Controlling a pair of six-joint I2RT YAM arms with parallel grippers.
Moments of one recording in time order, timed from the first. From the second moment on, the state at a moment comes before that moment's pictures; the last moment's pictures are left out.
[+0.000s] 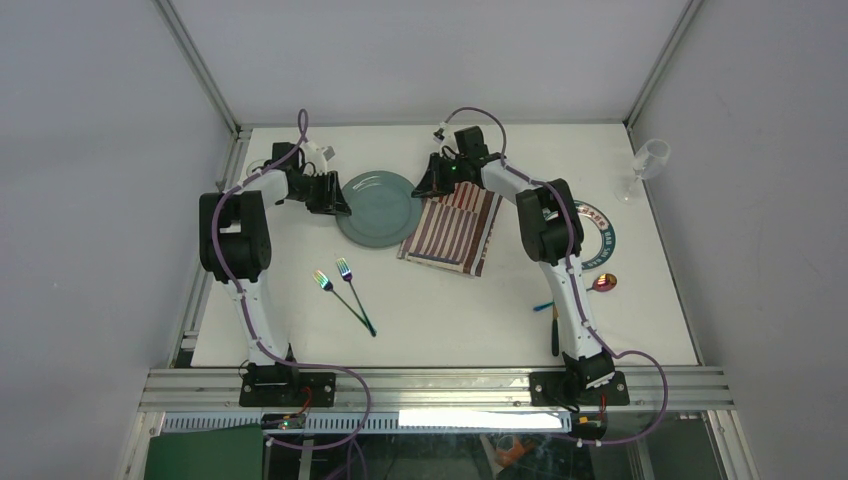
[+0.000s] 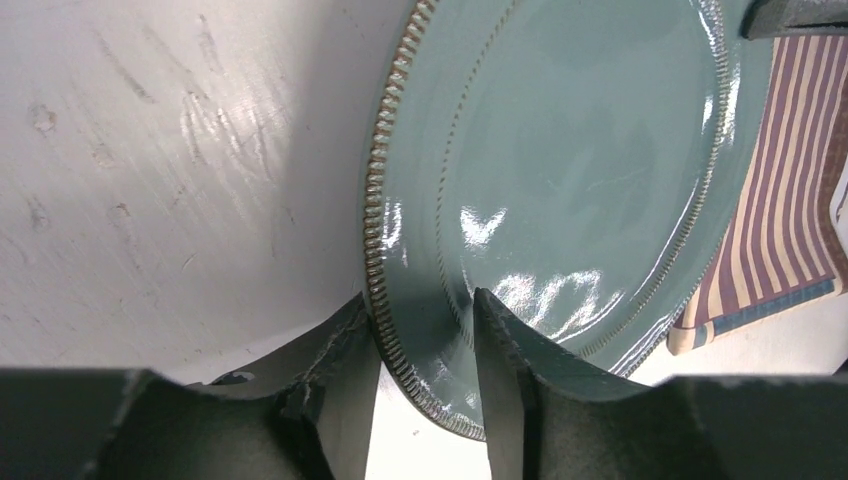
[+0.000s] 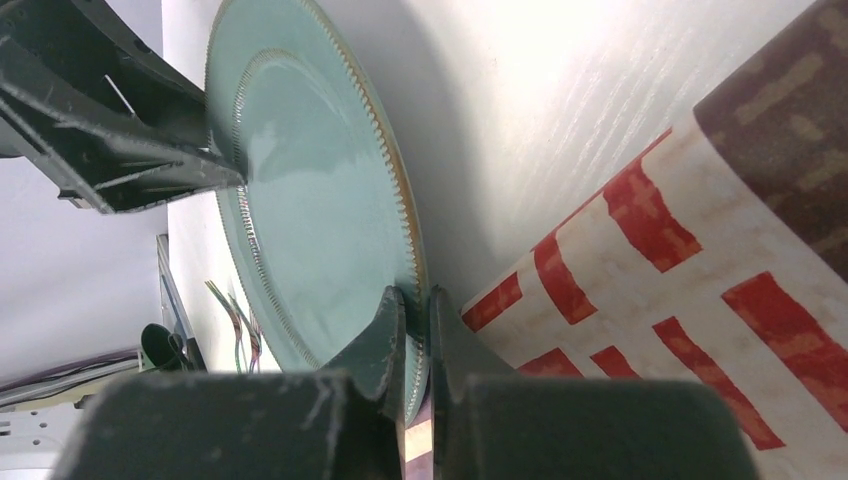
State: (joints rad) left arm 0.04 2.08 1.41 -0.43 0.63 0.06; right arm 0.42 2.48 1.95 -0.25 -0.72 0.48
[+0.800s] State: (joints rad) left arm 0.02 1.95 1.38 -0.47 0.39 0.08; right arm 0.42 2.48 1.95 -0.27 -0.72 0.46
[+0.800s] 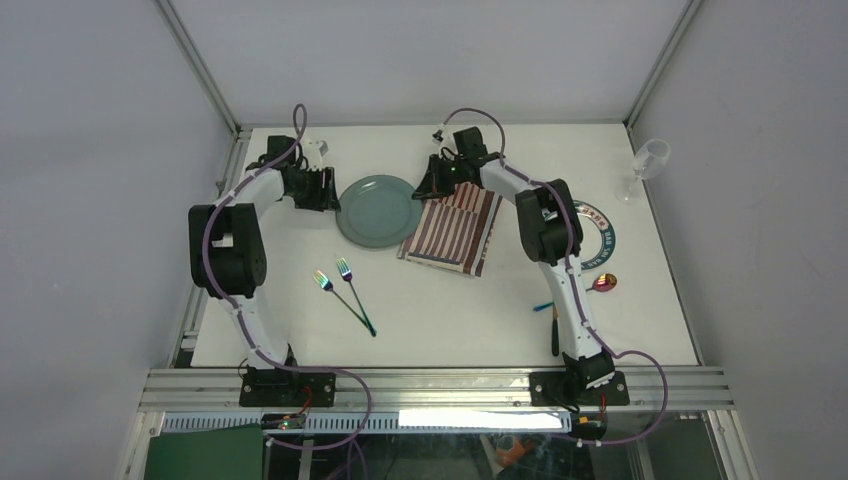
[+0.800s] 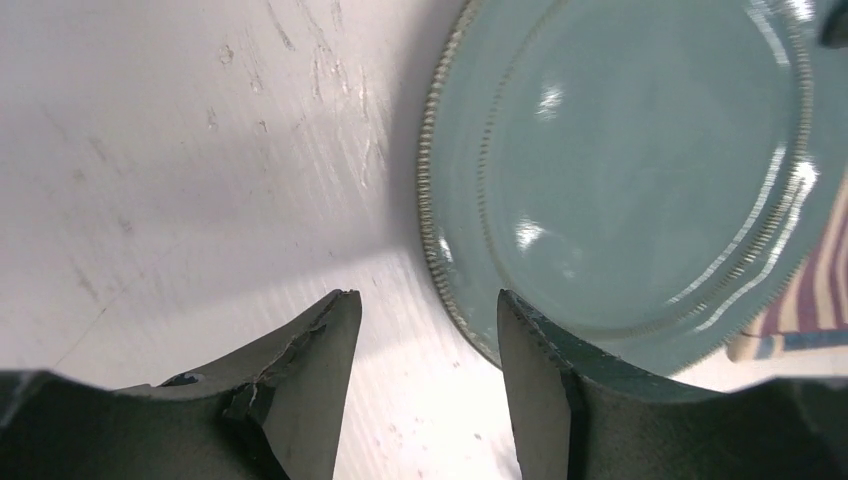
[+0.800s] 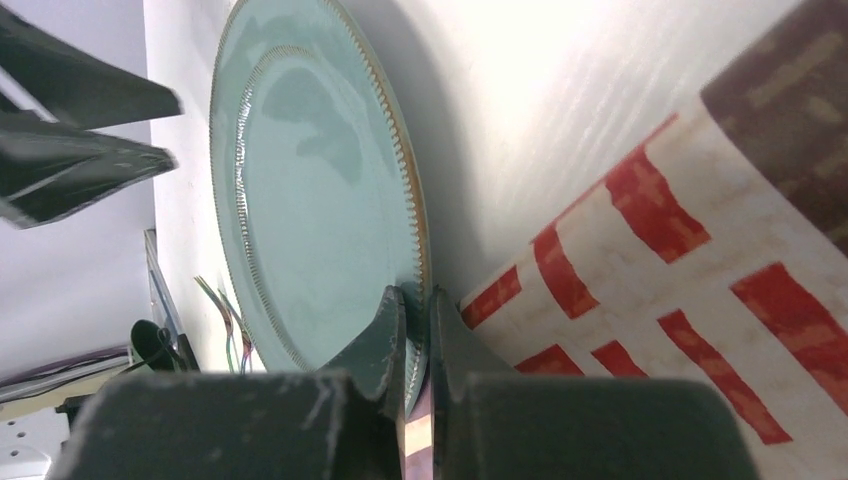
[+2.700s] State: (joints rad) left arm -0.17 1.76 1.39 -0.66 0.59 0.17; right arm 0.56 1.85 1.32 -0.43 -0.11 0.35
